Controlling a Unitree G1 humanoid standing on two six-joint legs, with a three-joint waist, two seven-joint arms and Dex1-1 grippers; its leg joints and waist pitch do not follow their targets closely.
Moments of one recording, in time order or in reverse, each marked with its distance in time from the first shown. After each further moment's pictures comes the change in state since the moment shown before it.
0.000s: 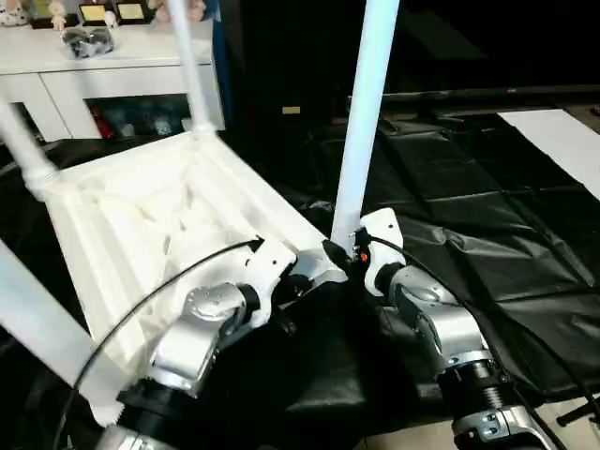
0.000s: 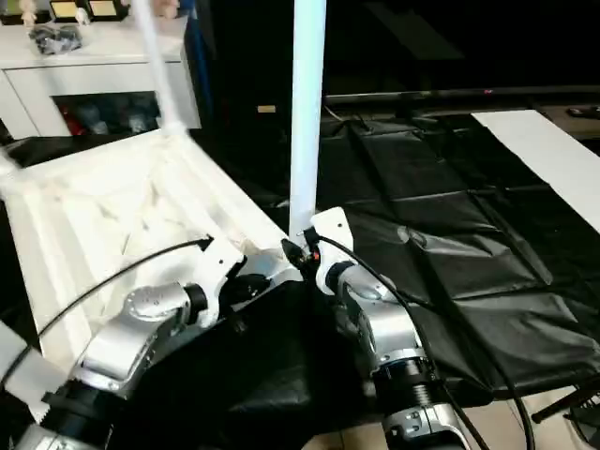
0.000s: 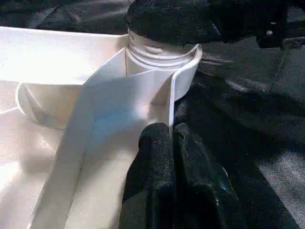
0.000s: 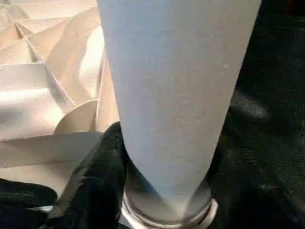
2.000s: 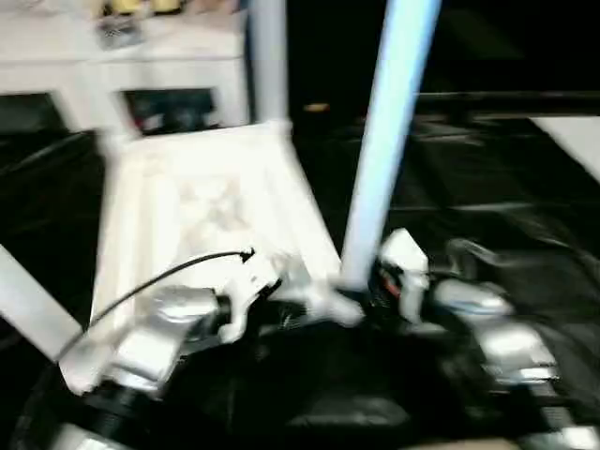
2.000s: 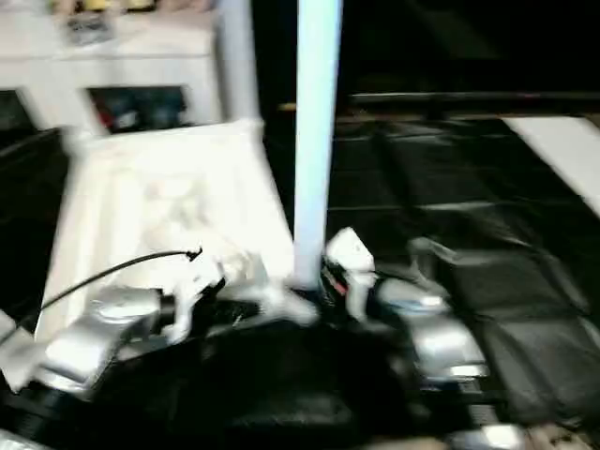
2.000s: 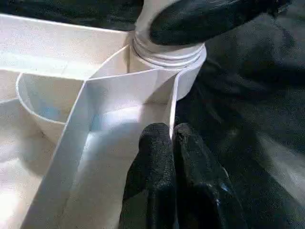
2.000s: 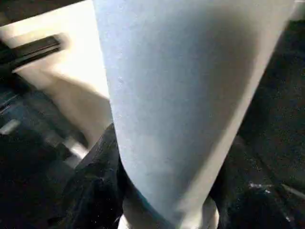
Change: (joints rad) left arm 0.019 0.140 -0.020 -0.019 -0.082 -0.057 -0.226; right arm 0.081 -0.175 0.061 -0.085 0.066 -0.068 0.331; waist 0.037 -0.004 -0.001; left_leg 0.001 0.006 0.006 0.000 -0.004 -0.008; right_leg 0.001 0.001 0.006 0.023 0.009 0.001
